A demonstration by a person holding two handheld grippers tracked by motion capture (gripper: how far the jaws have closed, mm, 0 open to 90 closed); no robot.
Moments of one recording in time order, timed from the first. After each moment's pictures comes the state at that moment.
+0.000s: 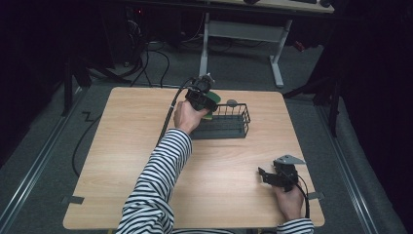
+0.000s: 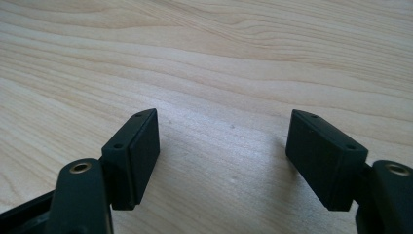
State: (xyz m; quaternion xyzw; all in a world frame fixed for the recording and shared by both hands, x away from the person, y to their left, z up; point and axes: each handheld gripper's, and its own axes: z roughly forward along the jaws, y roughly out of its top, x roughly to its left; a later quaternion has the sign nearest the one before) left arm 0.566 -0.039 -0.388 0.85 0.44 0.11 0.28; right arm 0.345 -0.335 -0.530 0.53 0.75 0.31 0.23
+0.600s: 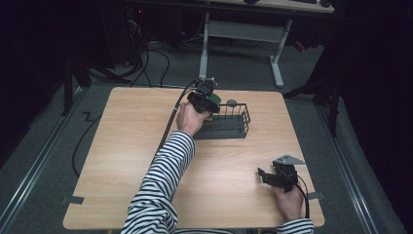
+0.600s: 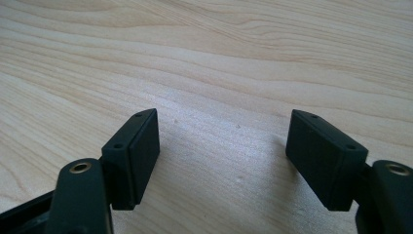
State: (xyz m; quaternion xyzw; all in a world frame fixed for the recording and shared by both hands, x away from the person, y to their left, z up) left arm 0.565 -0.049 -0.402 0.85 0.44 0.14 0.27; right arm 0.345 -0.334 -0.531 0.52 0.76 0.32 0.23
